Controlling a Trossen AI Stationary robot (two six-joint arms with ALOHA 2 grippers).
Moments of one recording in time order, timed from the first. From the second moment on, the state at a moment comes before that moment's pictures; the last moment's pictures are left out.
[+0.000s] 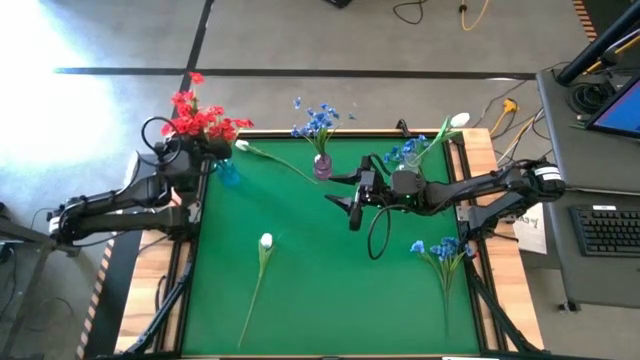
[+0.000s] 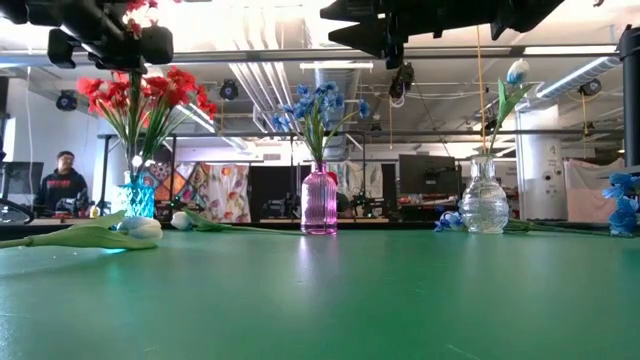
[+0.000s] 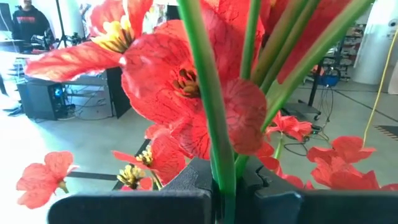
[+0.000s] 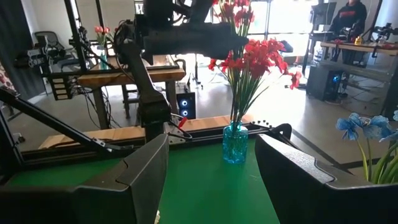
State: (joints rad) left arm 0.29 0.60 0.54 0.00 -1.32 -0.13; right arm -0.01 1.43 0.83 0.60 0.19 0.01
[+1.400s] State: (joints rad) left arm 0.32 0.68 0.49 0.07 -1.32 -0.19; right arm -0.01 1.43 0.83 0.58 0.19 0.01
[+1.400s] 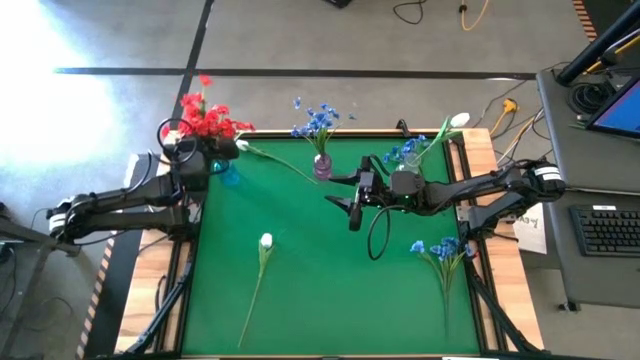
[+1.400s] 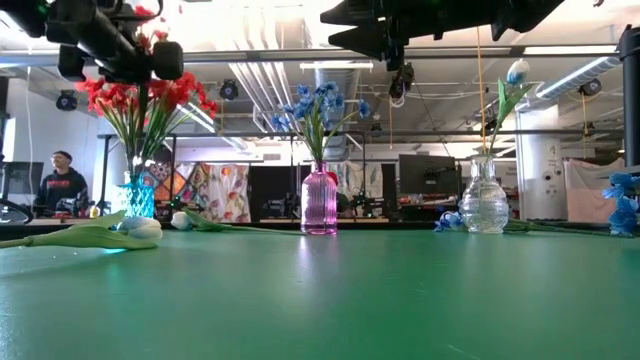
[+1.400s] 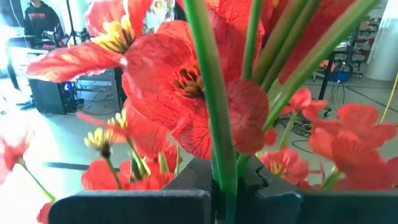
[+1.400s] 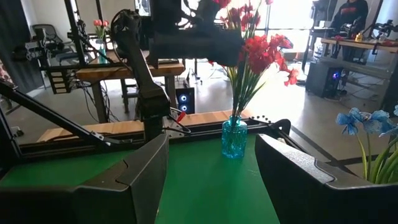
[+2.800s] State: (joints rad) left arm 0.32 0.65 0.33 0.07 -1.29 -0.34; right arm -0.01 1.43 0.83 0.59 0.19 0.00
